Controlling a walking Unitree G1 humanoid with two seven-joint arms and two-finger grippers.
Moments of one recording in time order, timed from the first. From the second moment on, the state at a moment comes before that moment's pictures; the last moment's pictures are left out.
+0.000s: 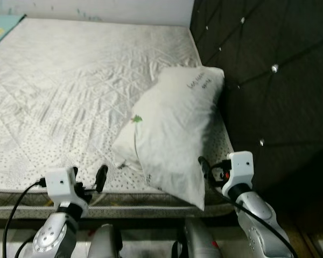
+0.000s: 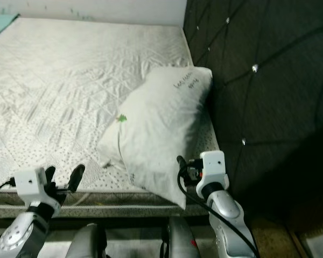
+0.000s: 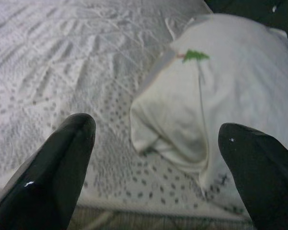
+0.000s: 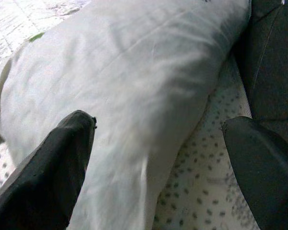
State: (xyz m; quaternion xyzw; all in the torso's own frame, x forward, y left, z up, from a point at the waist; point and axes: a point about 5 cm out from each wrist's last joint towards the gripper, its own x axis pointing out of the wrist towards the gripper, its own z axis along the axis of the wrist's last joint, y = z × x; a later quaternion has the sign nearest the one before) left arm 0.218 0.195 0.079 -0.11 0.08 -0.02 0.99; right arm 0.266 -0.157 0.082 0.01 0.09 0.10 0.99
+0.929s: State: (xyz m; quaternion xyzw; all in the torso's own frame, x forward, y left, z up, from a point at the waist) left arm 0.214 0.195 0.083 -0.10 0.07 -0.01 0.99; right arm 0.282 -0.105 0.083 -0.03 0.12 0.24 0.96
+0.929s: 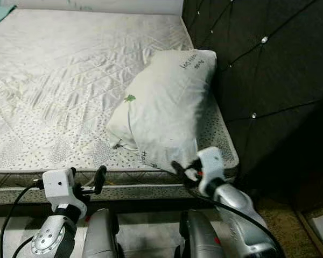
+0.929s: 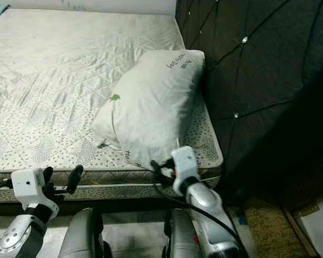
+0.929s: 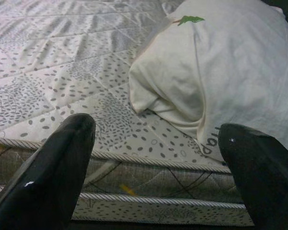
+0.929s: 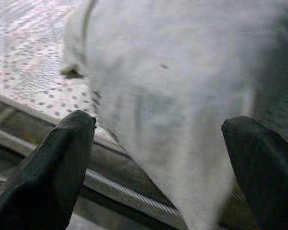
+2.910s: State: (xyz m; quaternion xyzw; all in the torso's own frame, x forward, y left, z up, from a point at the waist) left arm 0.159 0.195 0.098 -0.10 0.13 0.01 0.99; right arm 0.355 -0.047 0.102 0.01 0.09 0.10 0.99
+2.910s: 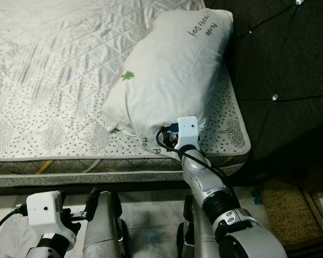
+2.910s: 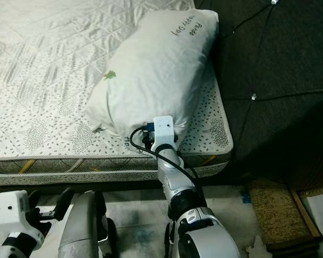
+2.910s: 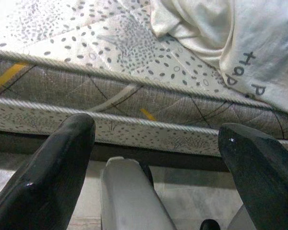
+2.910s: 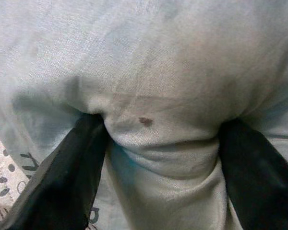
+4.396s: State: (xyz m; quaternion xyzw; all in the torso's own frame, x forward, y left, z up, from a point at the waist) left arm 0.180 0.191 0.103 -0.10 0.10 0.02 0.99; right arm 0.390 -0.092 0.133 -0.02 0.11 0.18 0.98
